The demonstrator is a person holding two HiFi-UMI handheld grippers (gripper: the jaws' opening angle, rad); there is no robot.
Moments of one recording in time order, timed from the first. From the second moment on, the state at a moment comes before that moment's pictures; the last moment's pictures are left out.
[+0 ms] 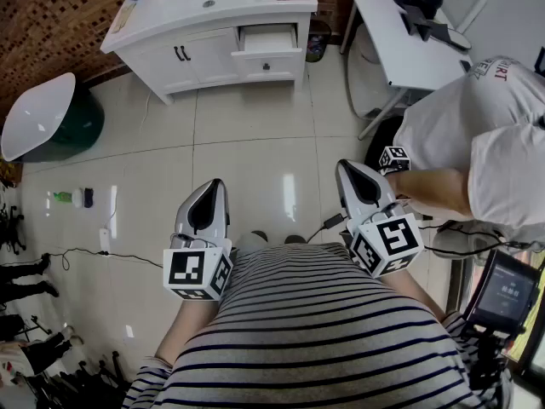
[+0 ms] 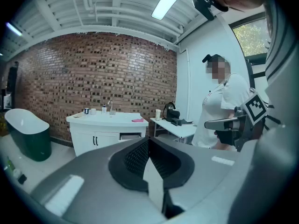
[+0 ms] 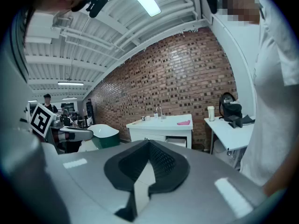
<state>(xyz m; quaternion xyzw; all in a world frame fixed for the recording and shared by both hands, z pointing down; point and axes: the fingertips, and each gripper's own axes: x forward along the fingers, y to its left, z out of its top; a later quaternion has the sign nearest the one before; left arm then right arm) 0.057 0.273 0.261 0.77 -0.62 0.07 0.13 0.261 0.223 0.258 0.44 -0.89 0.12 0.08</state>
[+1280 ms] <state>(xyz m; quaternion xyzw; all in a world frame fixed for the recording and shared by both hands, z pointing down) -0.080 -0.199 0.325 0.83 -0.51 0.10 0.18 0.110 -0.205 0.382 0.46 -0.85 0.22 0.14</state>
